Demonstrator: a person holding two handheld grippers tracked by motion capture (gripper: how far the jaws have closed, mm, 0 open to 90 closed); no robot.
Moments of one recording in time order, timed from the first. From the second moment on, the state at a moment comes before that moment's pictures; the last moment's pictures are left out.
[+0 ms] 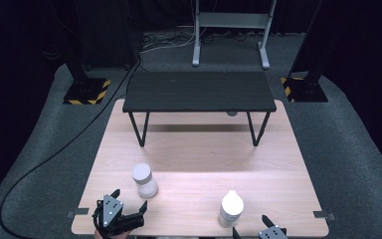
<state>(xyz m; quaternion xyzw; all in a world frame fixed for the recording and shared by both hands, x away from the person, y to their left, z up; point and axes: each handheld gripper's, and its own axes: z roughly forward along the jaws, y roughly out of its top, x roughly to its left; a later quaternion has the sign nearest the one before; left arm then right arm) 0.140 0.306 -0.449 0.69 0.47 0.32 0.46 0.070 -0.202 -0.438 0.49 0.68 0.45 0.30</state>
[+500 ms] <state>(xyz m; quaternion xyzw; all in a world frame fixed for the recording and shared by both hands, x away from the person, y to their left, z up) 0.154 0.298 -0.450 0.68 0.46 0.33 0.46 0.073 -0.200 -0.440 0.49 0.69 0.45 0.29</state>
